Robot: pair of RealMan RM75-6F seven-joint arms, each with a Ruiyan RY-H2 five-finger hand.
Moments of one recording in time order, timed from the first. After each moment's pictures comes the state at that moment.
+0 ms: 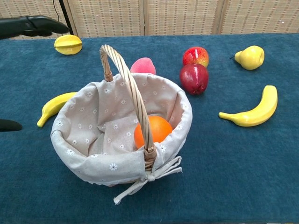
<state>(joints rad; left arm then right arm) -0.41 -1.11 0.12 -2.09 1.71 1.28 0.28 -0.03 -1.05 0.02 -1.49 -1.48 1.46 0.41</state>
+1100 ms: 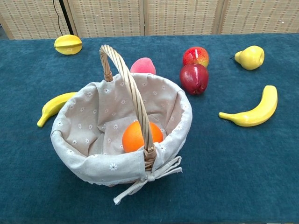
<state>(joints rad) -0.18 -1.10 0.00 -1.58 1.48 1.52 -0.04 -0.04 -1.04 -0.01 -1.59 -1.58 1.52 0.29</state>
